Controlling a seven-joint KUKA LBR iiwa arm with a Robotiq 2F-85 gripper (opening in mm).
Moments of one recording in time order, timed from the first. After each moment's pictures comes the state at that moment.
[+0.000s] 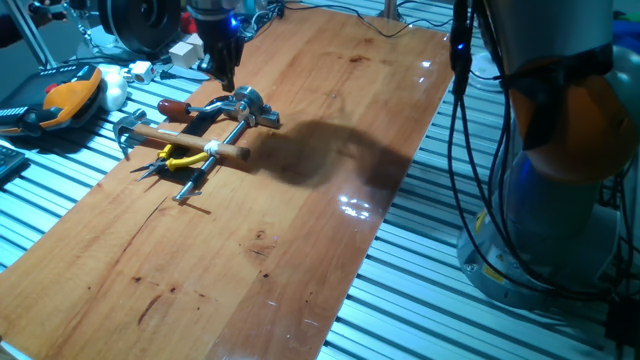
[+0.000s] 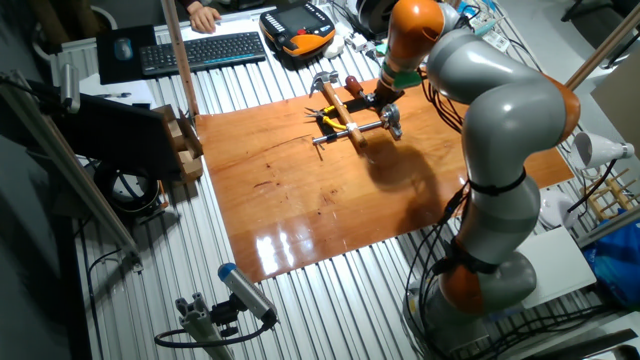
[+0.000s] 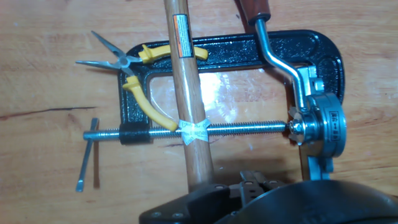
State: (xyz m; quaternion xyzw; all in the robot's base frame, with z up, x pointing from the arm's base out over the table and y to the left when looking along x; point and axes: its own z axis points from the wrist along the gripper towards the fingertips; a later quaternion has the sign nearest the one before) arm 0.615 -0.022 0.184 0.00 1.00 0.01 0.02
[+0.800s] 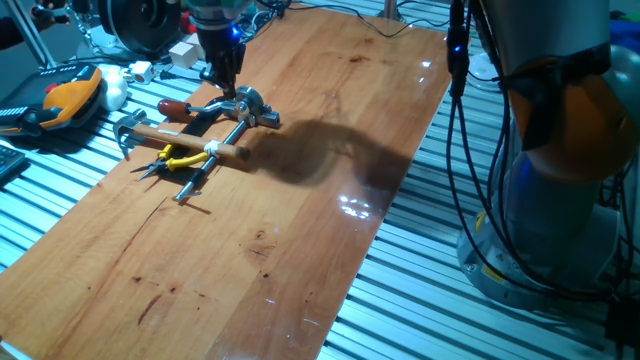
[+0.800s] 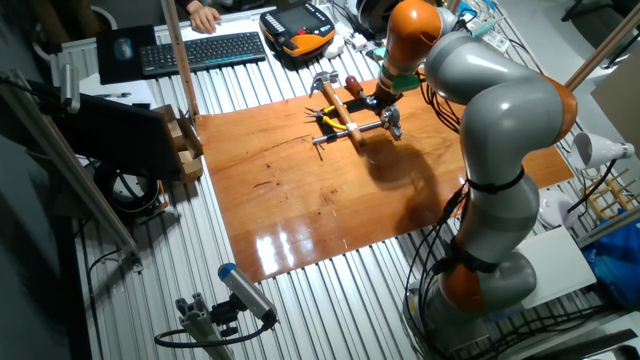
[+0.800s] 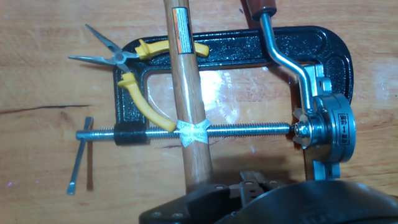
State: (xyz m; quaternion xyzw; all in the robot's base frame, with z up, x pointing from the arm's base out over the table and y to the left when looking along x) arm 0.615 -0.023 0.173 -0.01 1.00 0.01 0.03
